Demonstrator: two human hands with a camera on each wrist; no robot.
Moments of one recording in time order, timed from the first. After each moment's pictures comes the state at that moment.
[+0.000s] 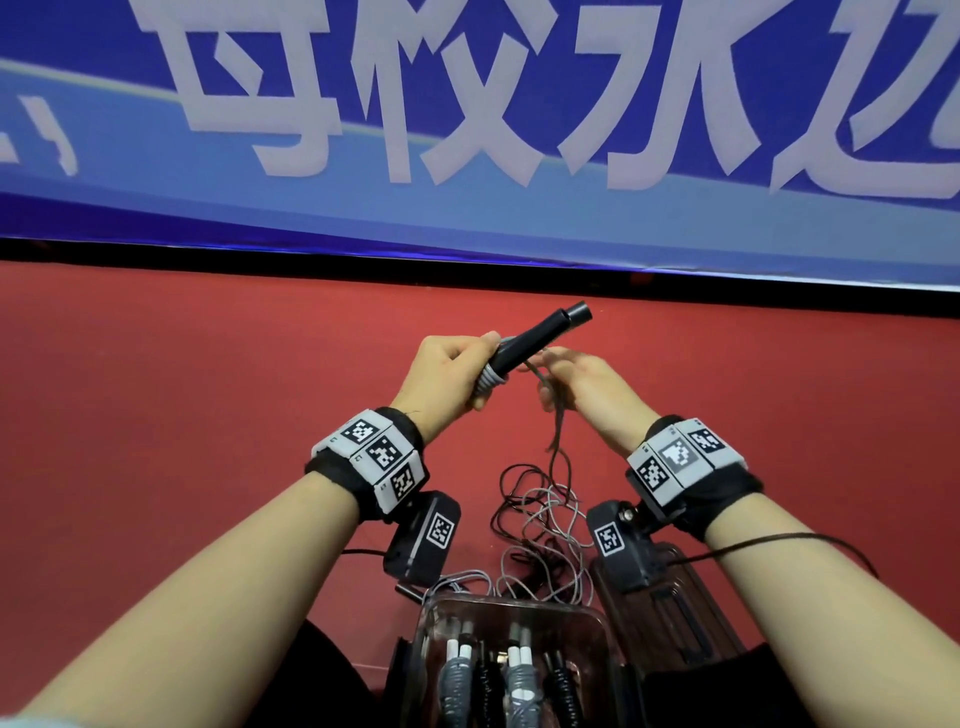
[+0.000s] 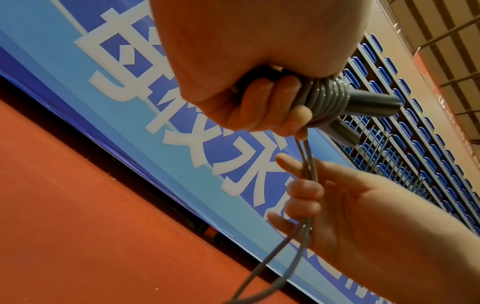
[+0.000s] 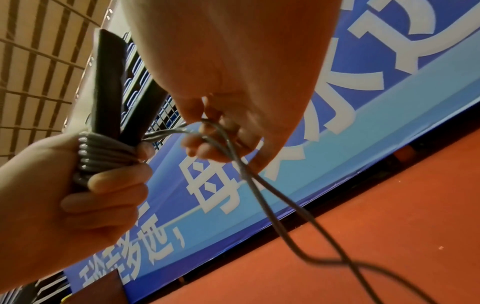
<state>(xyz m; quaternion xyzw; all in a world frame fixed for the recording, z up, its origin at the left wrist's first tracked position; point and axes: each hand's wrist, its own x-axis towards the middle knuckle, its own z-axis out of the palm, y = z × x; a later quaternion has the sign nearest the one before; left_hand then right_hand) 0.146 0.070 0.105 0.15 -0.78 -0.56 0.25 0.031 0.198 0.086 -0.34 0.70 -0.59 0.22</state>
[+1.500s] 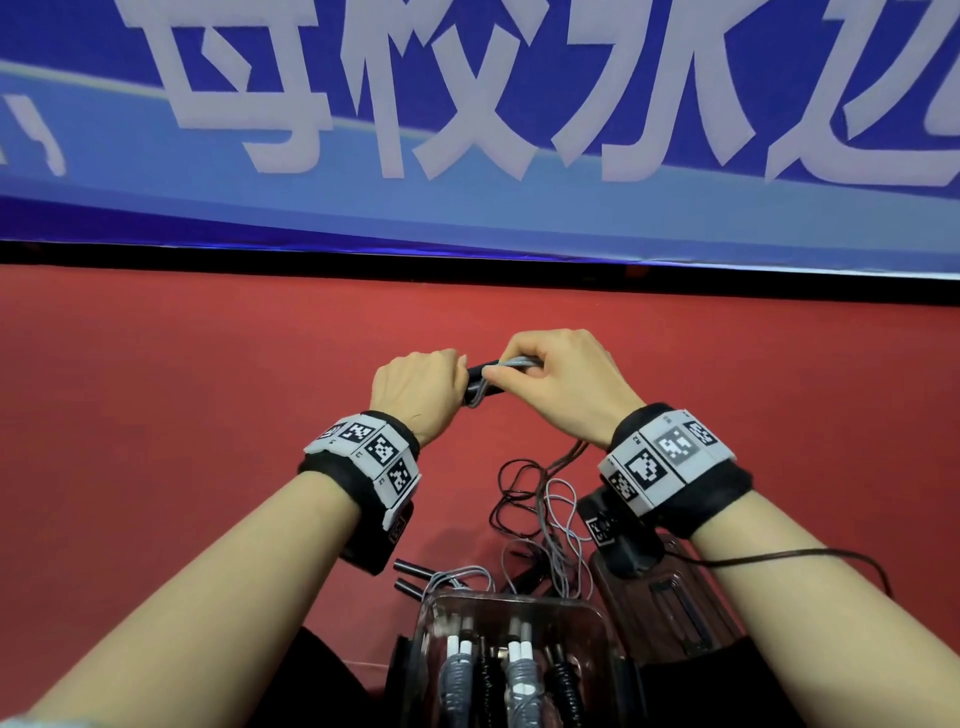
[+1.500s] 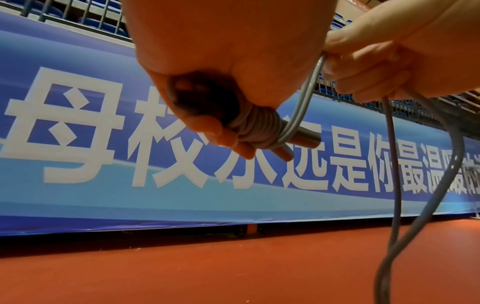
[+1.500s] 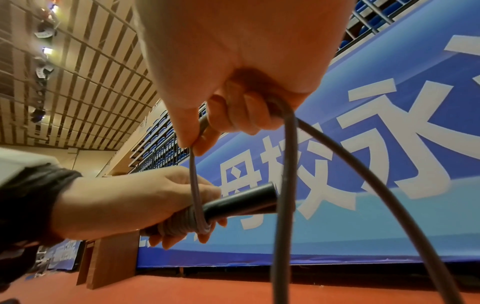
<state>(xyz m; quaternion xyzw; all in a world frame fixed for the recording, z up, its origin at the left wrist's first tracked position) 0.145 0.050 0.088 0.24 -0.96 -0.04 0.16 0.060 0.199 0.114 -0.48 0.81 -0.34 -0.08</state>
